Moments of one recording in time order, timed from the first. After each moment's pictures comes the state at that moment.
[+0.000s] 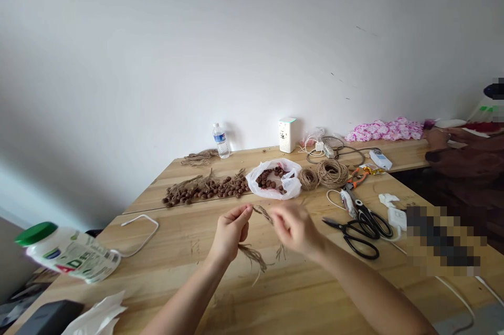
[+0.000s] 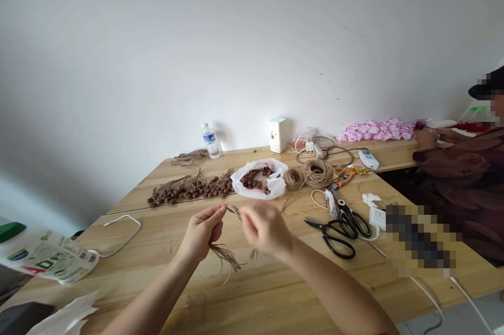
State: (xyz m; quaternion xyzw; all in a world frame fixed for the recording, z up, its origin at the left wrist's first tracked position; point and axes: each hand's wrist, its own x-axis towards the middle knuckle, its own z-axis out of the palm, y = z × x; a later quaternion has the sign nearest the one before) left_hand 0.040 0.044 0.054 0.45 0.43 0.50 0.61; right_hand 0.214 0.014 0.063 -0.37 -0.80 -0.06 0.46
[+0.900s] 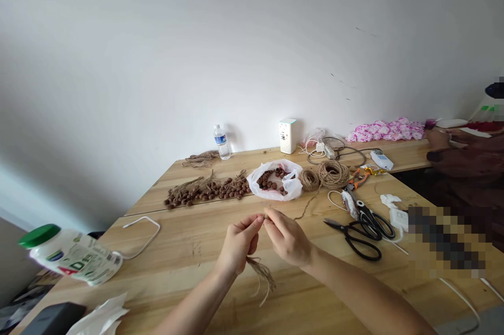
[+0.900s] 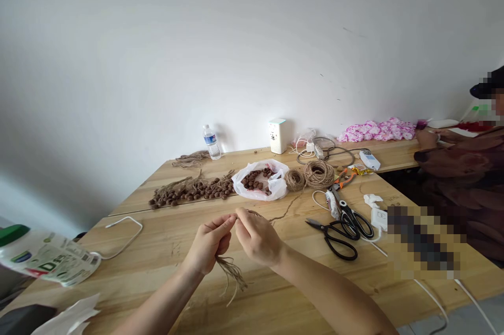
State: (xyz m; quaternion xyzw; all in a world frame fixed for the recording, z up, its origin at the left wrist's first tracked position) left_hand 0.053 0.026 0.055 0.45 0.43 0.45 0.64; right_hand 0.197 0.013 0.038 -0.34 -0.82 -0.14 0.43
